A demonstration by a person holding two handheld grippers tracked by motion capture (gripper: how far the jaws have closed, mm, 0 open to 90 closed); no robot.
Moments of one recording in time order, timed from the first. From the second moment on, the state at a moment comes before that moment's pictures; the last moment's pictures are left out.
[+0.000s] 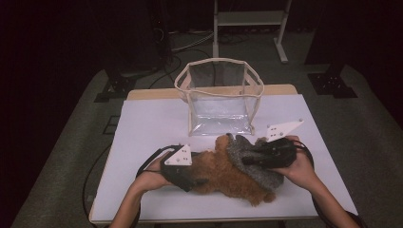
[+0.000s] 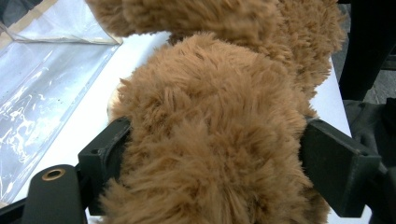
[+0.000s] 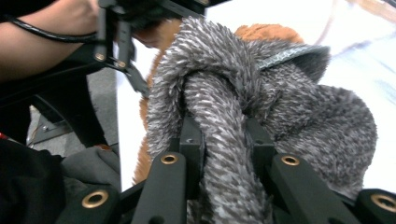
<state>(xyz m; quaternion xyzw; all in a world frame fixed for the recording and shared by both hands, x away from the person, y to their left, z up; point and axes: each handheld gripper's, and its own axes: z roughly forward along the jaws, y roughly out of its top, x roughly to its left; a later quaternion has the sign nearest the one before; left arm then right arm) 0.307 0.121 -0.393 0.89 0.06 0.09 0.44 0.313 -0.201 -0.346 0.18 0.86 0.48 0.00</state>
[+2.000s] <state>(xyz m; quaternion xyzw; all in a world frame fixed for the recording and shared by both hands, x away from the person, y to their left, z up) 0.307 0.134 -0.395 0.88 0.06 0.09 0.46 0.353 -0.096 -0.345 0.12 0.90 0.42 -0.01</state>
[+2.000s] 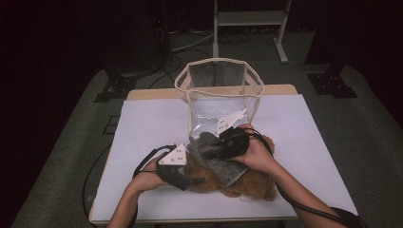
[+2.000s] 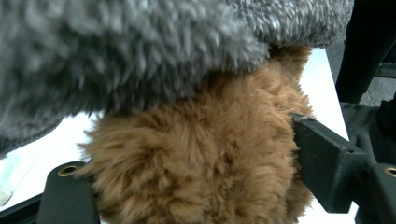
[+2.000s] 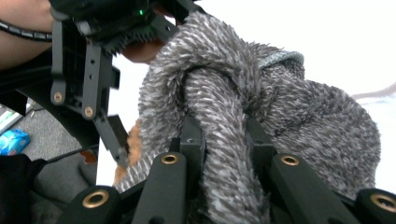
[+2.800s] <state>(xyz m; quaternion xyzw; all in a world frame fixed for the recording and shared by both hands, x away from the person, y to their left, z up) 0.308 0.136 -0.396 0.88 0.06 0.08 0.45 0.335 -0.215 -0.324 0.20 0.88 0.42 0.03</state>
